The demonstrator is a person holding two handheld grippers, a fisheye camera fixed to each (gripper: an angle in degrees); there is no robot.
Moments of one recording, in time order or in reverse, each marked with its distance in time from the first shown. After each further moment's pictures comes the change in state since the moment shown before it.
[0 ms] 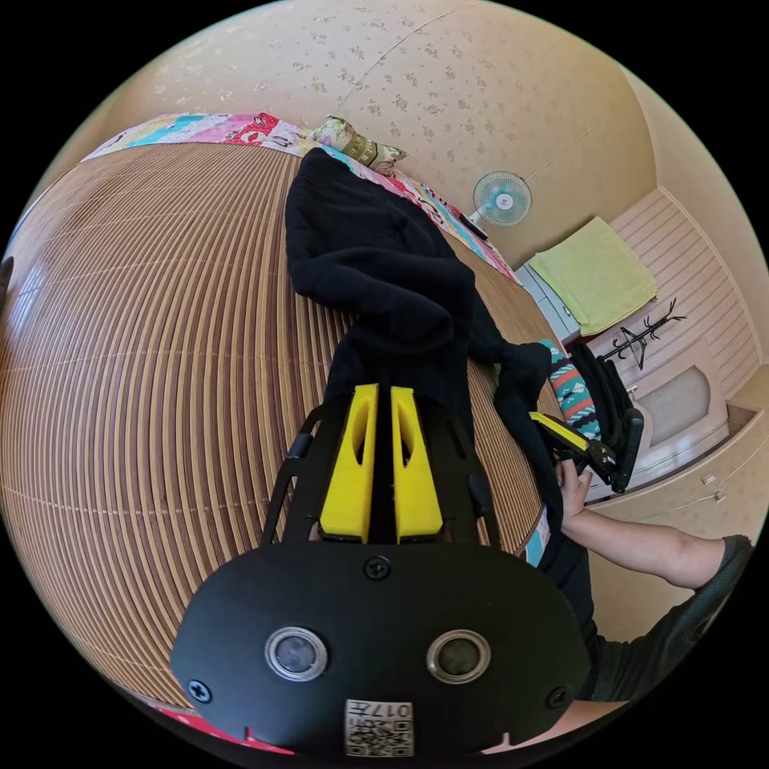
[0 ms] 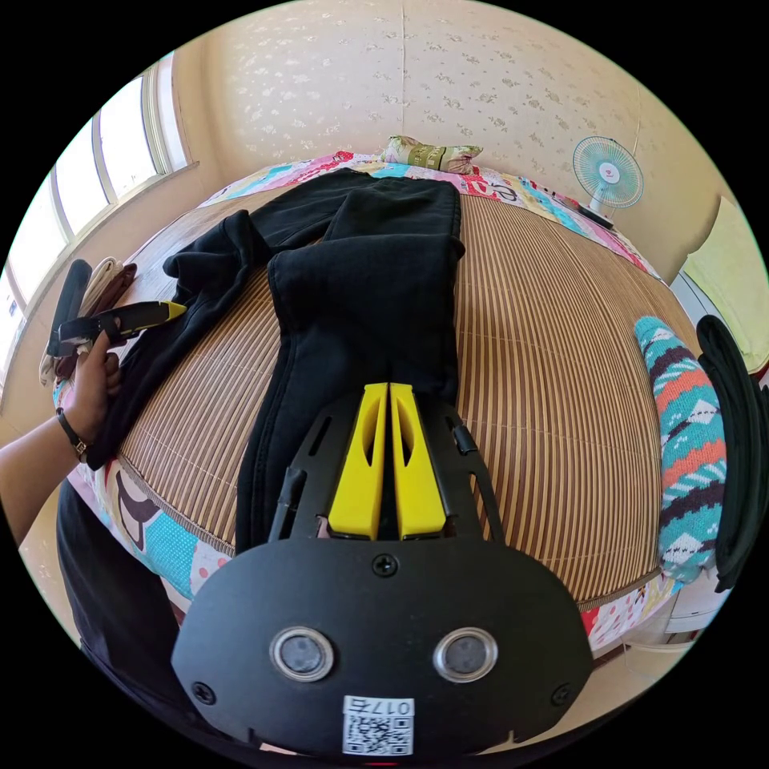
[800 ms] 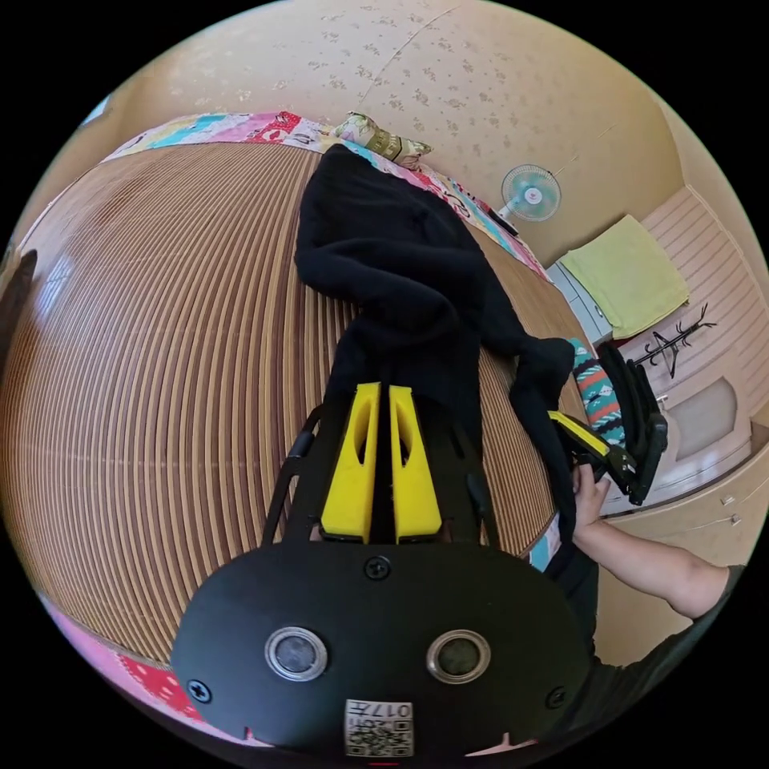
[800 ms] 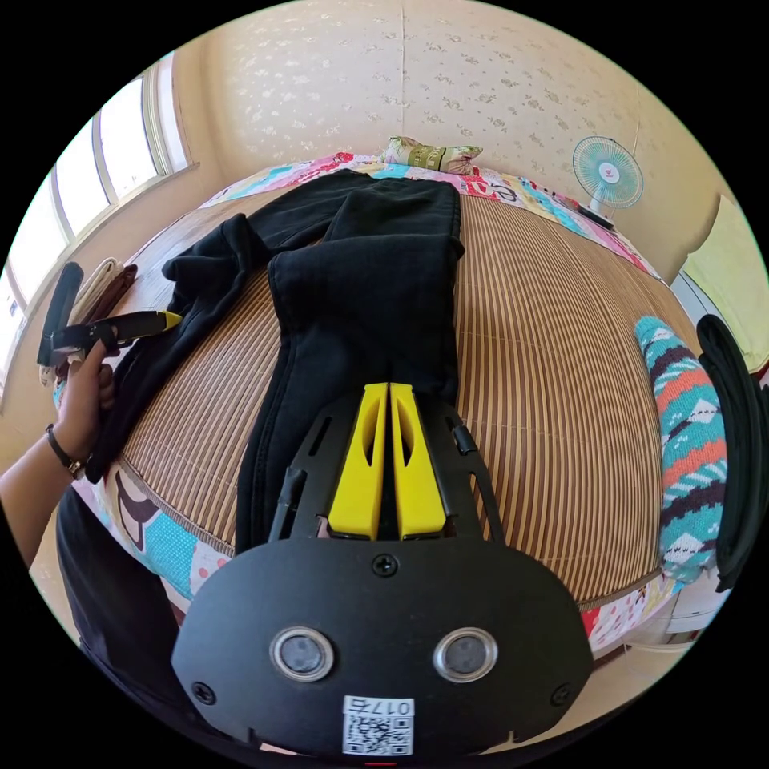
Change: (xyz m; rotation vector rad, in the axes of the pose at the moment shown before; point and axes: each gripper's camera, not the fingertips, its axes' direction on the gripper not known) left arm 0.026 0.069 0.020 0.001 -0.117 -0.092; right arm -0.032 0.006 0.002 0.003 -0.004 0.003
